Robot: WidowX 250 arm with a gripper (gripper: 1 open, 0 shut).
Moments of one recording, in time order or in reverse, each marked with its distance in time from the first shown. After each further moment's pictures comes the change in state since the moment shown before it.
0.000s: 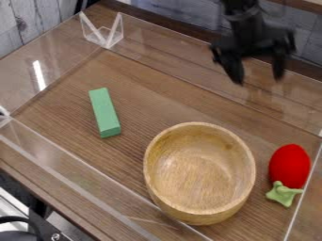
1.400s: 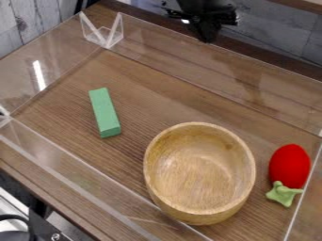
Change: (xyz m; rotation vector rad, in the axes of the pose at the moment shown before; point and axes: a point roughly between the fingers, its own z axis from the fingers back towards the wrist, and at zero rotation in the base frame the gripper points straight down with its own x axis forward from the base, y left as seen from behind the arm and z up) arm 0.026 0.049 0.030 0.110 -0.247 -0.312
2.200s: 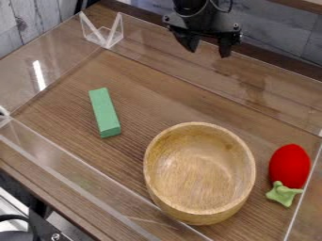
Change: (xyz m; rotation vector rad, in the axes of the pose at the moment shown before) arm -0.010 0.002 -0.014 0.117 -0.064 0.032
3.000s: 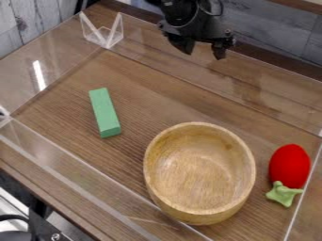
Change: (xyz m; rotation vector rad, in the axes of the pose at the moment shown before) arm -0.002 0.011 -0.005 -0.020 -0.083 0.008
